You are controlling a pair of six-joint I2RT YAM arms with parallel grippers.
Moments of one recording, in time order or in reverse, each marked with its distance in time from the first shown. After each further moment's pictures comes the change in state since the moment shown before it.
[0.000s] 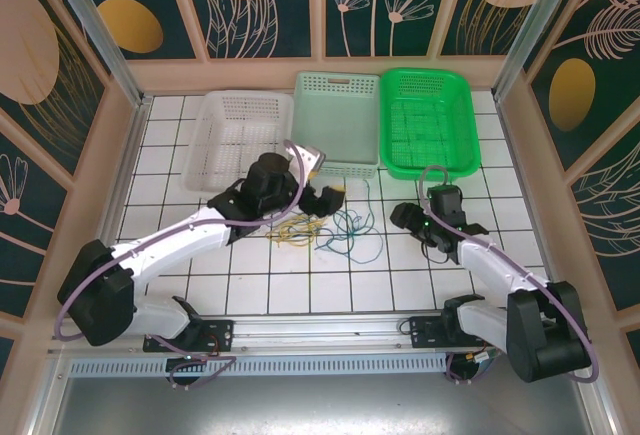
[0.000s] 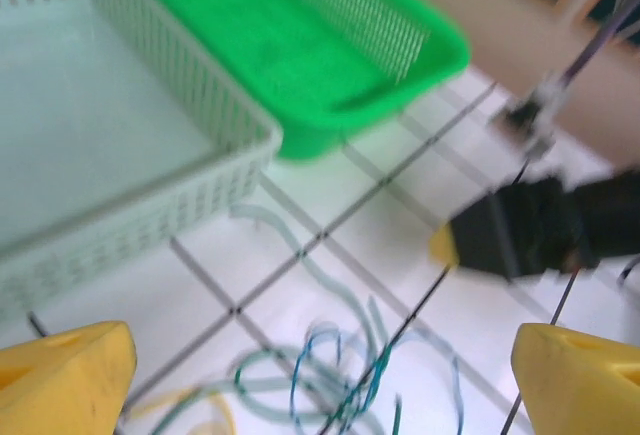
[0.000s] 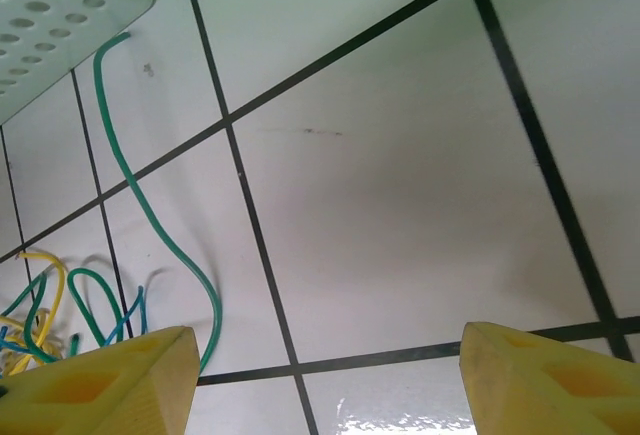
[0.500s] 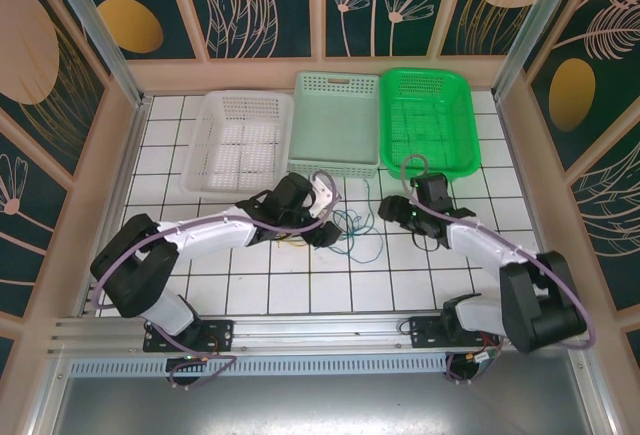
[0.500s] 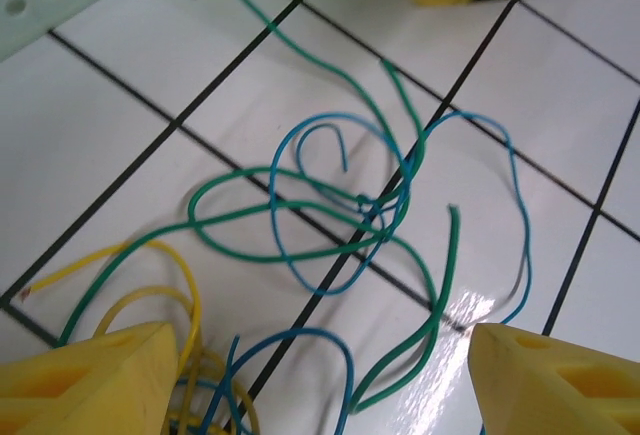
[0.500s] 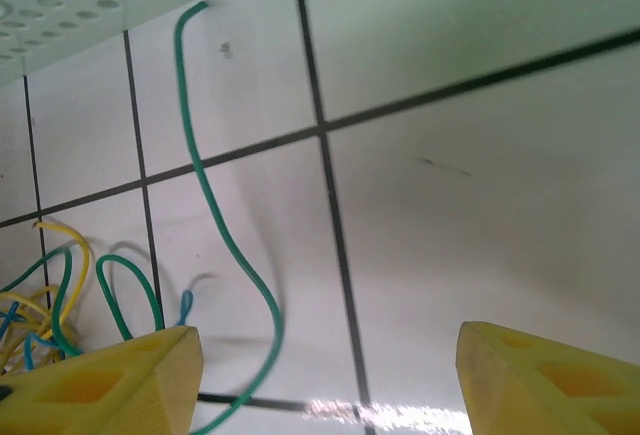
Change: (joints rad) left arm -0.048 0.208 0.003 -0.104 0.065 0.172; right arm 0.103 0.197 0.140 0.034 0.002 -0.092
